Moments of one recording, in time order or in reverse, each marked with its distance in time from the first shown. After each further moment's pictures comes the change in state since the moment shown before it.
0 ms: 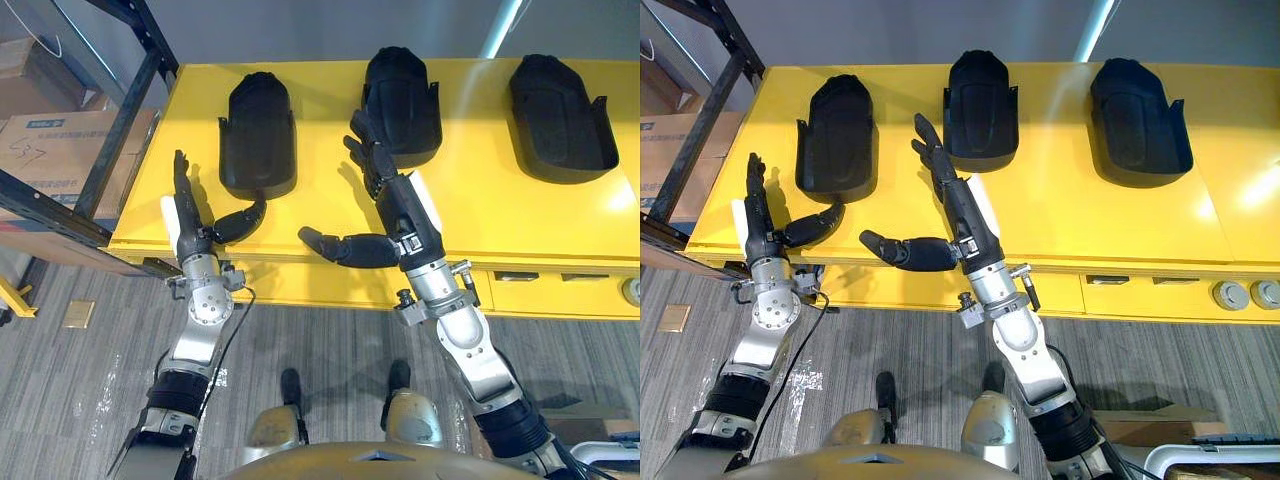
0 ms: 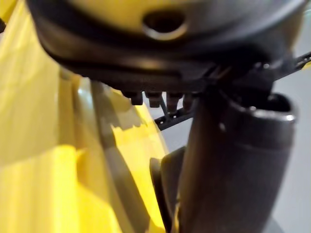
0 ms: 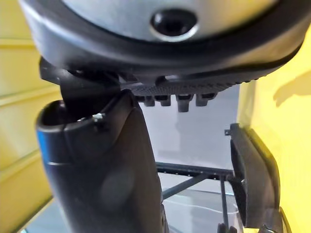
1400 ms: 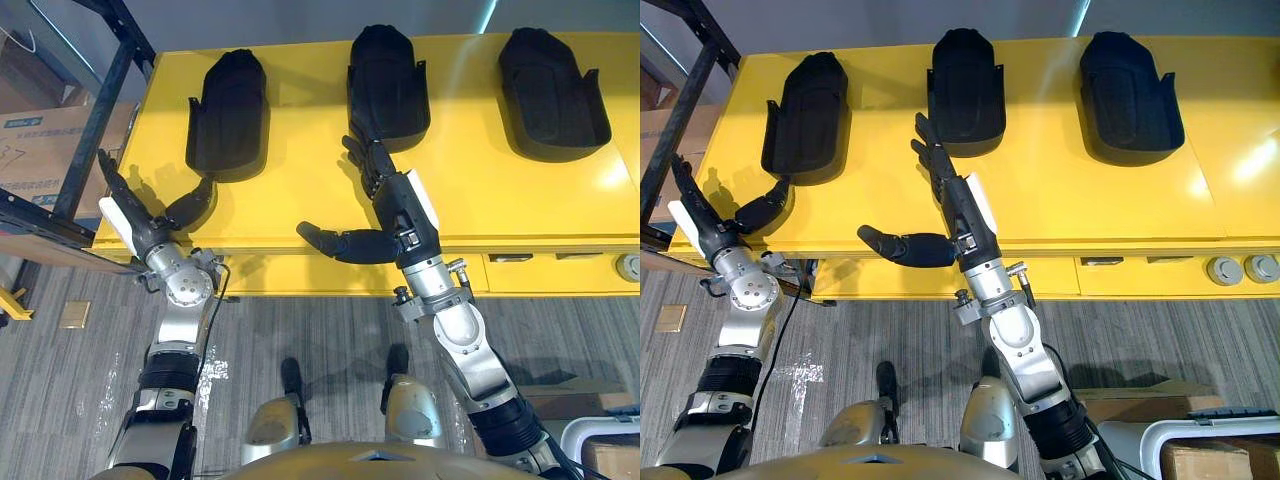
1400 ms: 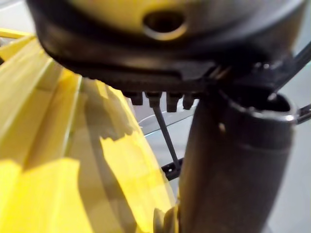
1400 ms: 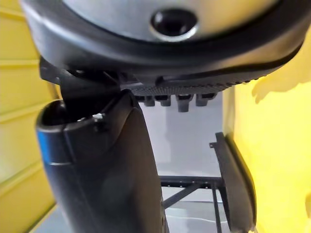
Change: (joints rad) left arm -0.074 -0.001 0.171 0.078 -0.045 0.002 0.139; right arm 0.003 0.032 -0.015 -0.002 0.015 0.040 0.018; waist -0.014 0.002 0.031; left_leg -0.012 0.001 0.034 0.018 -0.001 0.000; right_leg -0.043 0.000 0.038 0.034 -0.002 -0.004
